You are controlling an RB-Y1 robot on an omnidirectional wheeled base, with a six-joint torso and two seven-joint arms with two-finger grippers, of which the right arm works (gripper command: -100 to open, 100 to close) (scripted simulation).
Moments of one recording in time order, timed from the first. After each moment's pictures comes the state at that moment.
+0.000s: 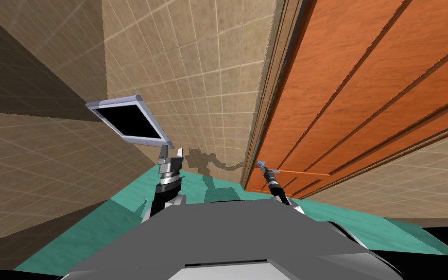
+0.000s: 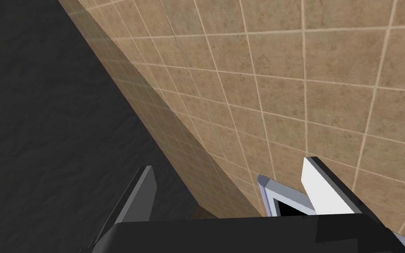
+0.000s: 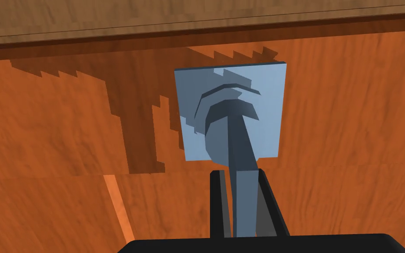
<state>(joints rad) -0.09 -0.33 -0.06 -0.49 -0.13 -0.94 -0.25</state>
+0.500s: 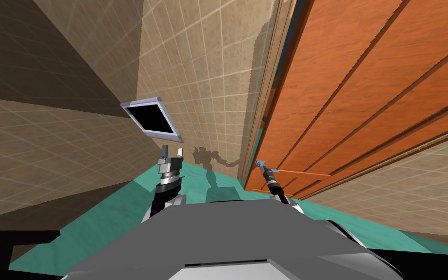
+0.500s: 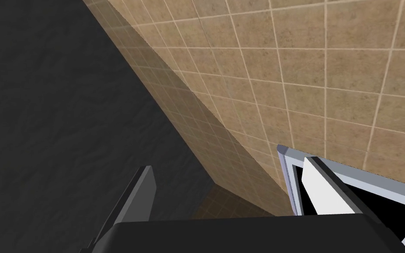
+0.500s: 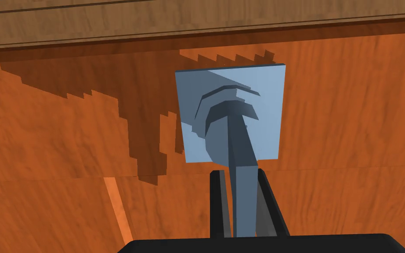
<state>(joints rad) -0.10 -0.33 -0.07 -0.49 -0.09 -0.94 -0.26</state>
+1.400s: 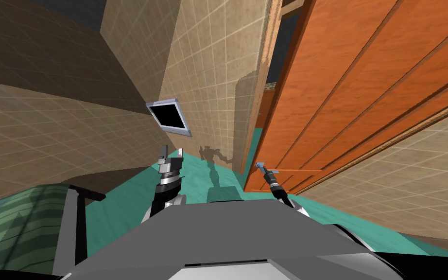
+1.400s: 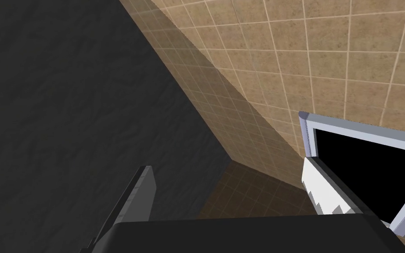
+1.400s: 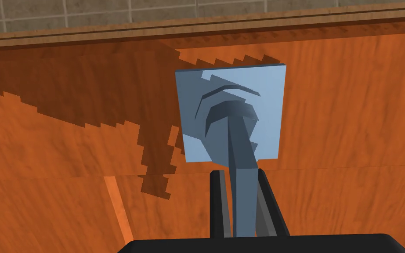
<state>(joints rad) -0.06 -0.37 -0.01 -0.49 -0.05 -0.99 -0.34</state>
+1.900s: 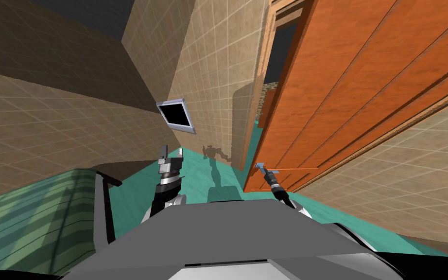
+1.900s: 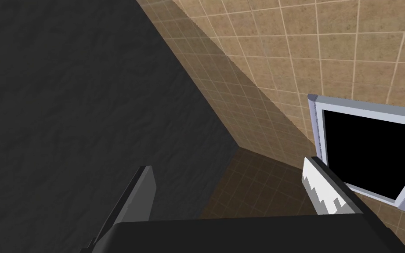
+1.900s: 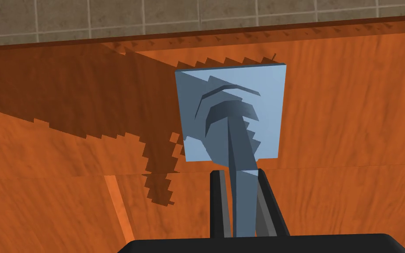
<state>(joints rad) -0.07 -0.38 0.01 -0.46 -0.03 -1.04 -0.37</state>
